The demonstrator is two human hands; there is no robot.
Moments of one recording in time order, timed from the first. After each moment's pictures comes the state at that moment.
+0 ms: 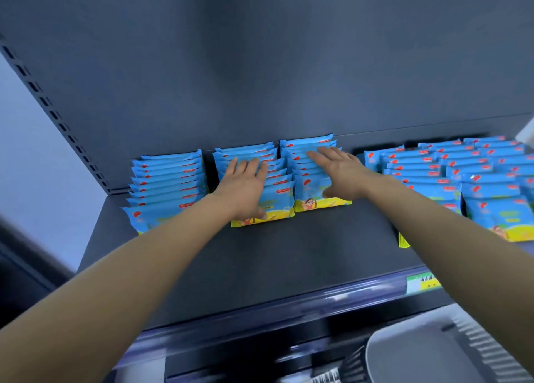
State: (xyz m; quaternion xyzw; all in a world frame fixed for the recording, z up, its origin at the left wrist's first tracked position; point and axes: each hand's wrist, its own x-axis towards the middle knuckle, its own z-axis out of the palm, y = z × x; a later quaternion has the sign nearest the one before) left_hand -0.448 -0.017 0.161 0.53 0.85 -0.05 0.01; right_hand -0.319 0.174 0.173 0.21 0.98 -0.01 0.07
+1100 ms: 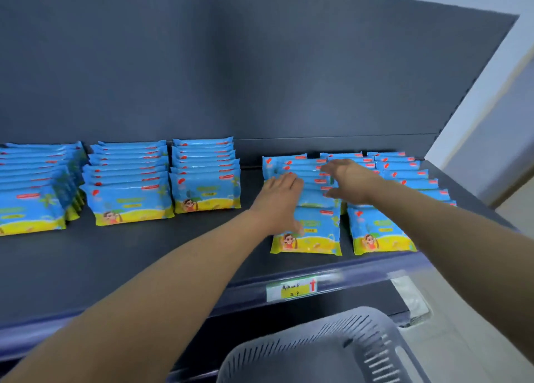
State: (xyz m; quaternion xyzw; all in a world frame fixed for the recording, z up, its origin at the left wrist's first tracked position) left_hand -0.248 0.195 0.137 0.61 0.79 0.10 0.02; right_hand -0.147 0.343 0.189 0.25 0.97 0.01 0.06
